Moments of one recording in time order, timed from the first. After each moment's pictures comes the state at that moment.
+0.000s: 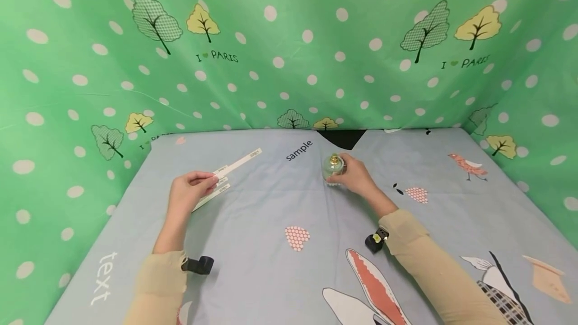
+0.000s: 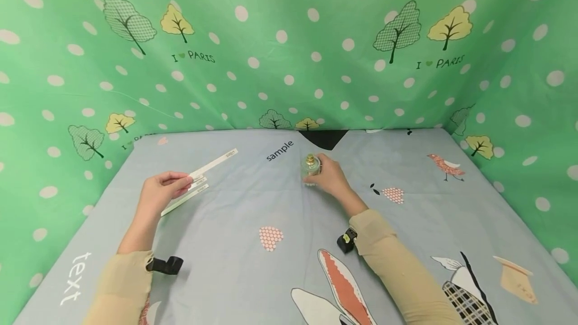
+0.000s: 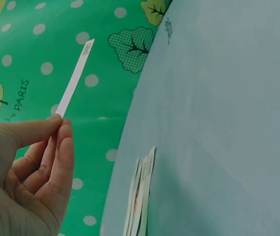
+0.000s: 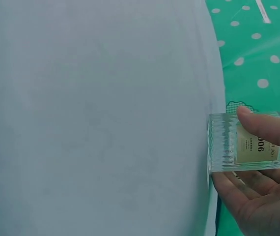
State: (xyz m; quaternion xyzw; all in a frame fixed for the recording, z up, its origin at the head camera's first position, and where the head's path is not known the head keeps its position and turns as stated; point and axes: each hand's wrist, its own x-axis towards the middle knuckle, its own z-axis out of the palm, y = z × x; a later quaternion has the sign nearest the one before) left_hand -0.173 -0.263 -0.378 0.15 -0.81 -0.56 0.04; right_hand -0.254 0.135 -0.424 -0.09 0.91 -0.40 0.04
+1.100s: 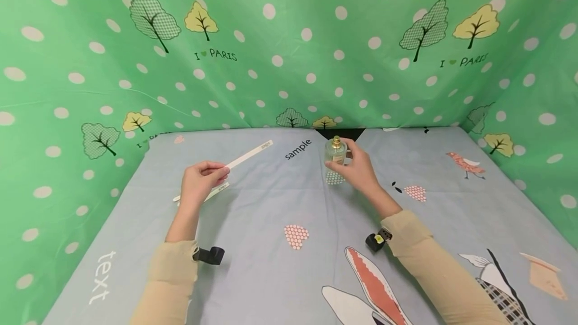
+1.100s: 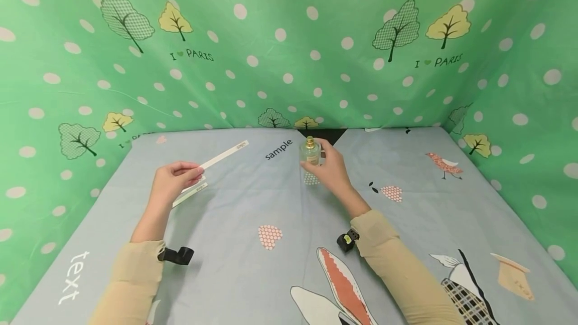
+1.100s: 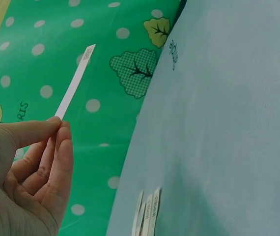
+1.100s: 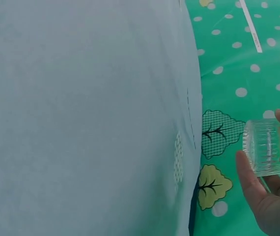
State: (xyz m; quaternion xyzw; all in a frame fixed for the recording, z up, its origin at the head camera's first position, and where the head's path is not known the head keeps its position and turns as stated) left_hand -0.190 -0.237 -0.368 0.13 -0.80 -0.58 0.04; right_hand -0.241 0.132 -0.401 -0.12 0.86 -0.50 -0.07
